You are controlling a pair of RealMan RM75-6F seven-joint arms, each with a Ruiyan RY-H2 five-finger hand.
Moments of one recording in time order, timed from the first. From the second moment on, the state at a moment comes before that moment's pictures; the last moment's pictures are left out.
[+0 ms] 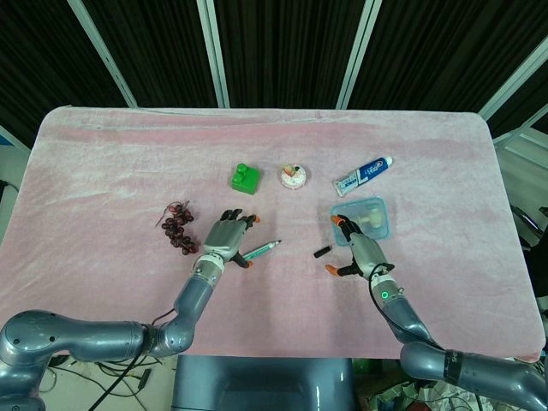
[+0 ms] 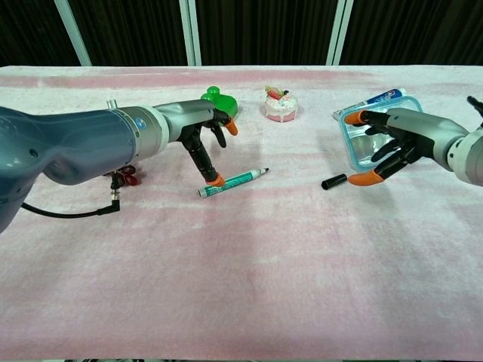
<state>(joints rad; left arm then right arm) -1.05 -1.77 -0.29 -1.46 0.44 0.98 0.60 0.69 -1.45 0.20 -1.61 -0.72 0.83 -0.07</state>
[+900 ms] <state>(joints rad) -0.86 -1.25 -0.24 -1.92 0.80 1.13 0.55 0.46 -1.07 0.18 -1.57 -1.06 1.20 -0.11</state>
